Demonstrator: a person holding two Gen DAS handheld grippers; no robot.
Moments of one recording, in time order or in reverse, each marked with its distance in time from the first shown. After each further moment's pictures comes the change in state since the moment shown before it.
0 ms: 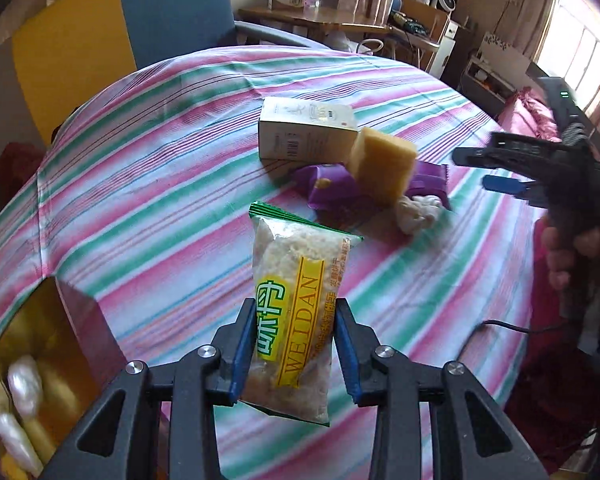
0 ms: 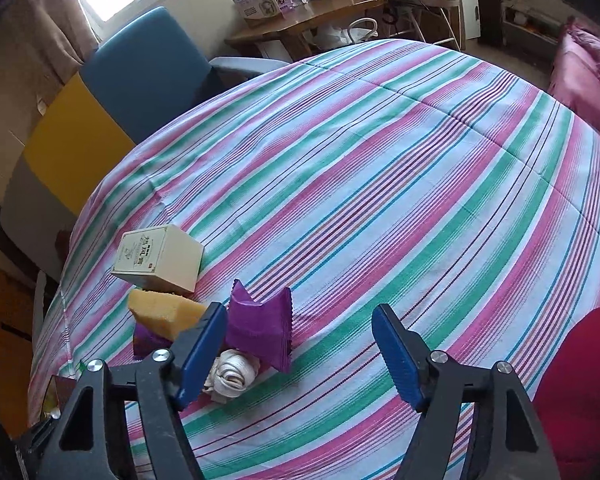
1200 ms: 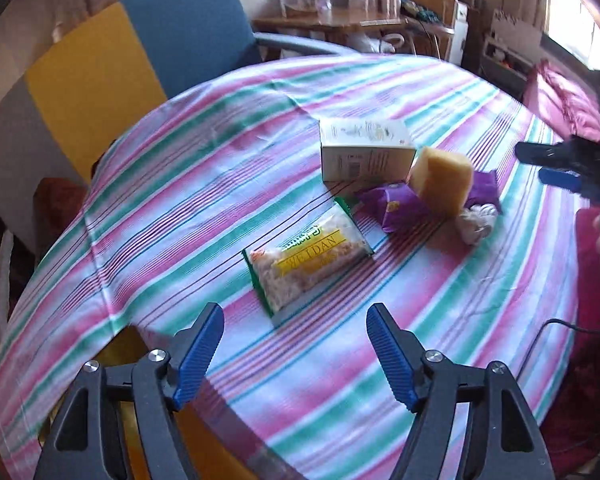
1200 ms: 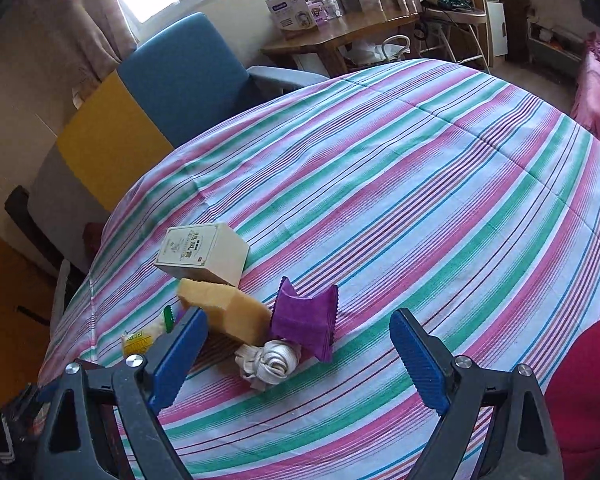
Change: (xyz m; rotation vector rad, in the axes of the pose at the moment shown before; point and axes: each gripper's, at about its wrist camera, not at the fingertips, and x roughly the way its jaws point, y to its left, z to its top) left arm 0.013 0.027 0.040 0.115 0.014 0.177; right arm -0.025 0.022 -0.010 -0.077 -0.049 0.102
